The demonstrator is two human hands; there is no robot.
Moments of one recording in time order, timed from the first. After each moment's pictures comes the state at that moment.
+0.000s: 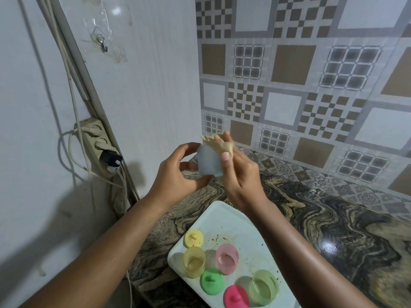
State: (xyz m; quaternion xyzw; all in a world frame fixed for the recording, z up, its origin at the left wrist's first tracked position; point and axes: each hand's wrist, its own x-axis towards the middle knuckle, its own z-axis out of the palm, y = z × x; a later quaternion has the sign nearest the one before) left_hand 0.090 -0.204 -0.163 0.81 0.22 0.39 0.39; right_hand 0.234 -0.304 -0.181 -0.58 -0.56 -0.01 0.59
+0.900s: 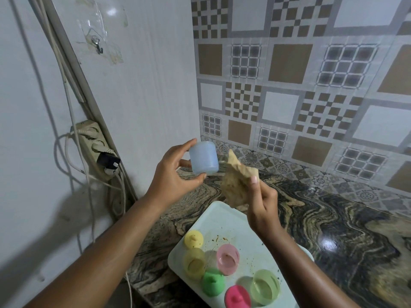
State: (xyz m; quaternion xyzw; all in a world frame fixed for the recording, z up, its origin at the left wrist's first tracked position) left_hand 0.090 -0.189 -0.173 0.83 0.21 0.39 0.33; right_hand 0.245 -0.334 -0.238 -0.56 -0.40 0.06 0.73
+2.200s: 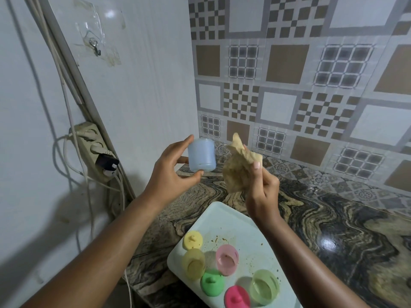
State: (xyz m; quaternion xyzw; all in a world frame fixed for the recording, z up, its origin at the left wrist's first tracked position) left_hand 0.090 -0.185 -0.170 0.84 0.20 0.40 0.32; right_hand 0.247 -0.328 -0.211 -0.54 -0.39 0.03 0.74
